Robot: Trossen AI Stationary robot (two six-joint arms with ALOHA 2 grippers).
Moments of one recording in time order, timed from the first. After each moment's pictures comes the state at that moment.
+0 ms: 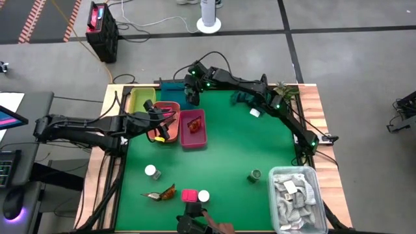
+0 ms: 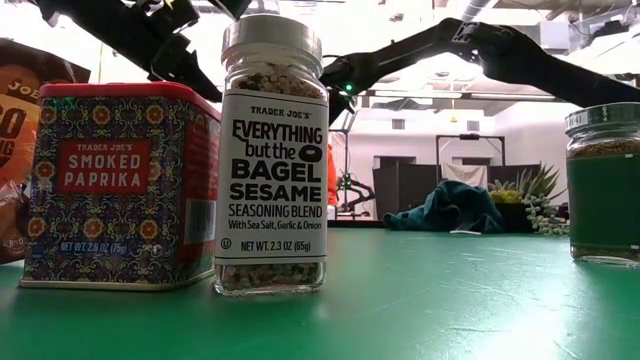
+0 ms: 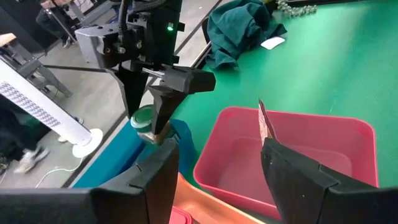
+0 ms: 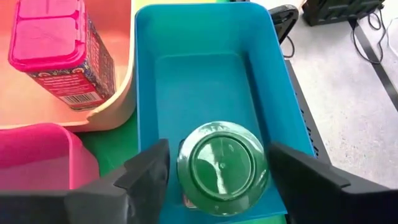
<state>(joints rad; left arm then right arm) 0.06 0.85 0.62 -0.18 -0.58 0.08 -0.49 2.48 2.33 -0.64 -0.17 -0.33</state>
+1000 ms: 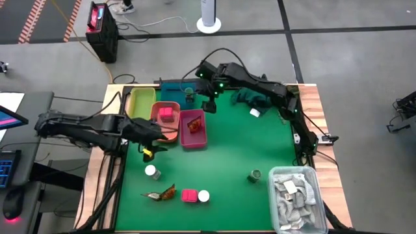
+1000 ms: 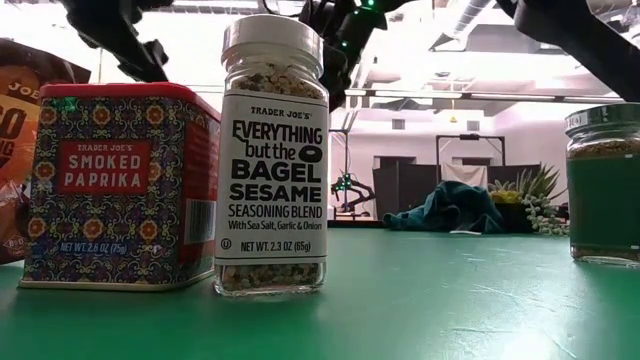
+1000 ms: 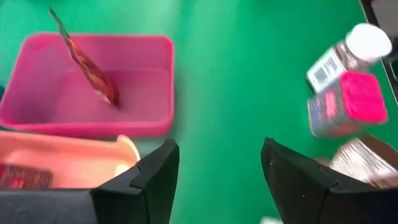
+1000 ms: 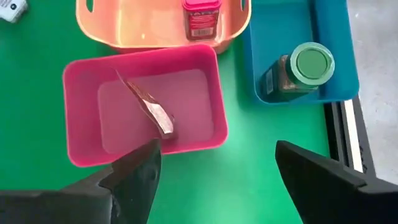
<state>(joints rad) -0.10 0.84 0.81 -0.69 -0.07 -0.16 -0.38 2.20 2.33 -1.18 -0.14 -0.30</state>
